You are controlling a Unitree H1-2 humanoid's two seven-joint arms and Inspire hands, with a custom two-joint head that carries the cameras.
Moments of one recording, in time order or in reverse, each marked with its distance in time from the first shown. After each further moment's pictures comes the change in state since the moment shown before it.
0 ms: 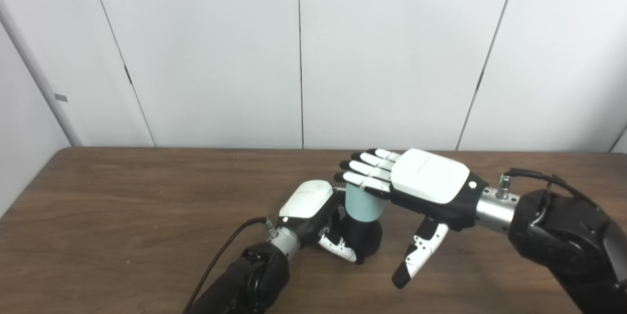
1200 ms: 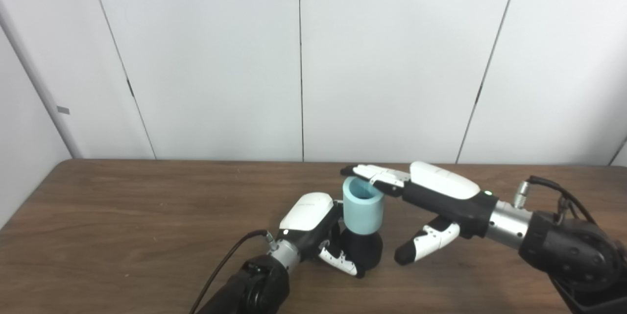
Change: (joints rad) left arm -0.007 -0.001 -0.011 0.012 0.000 -0.002 0.012; right arm 0.037 0.045 -0.070 0.025 0.389 0.188 -0.012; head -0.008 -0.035
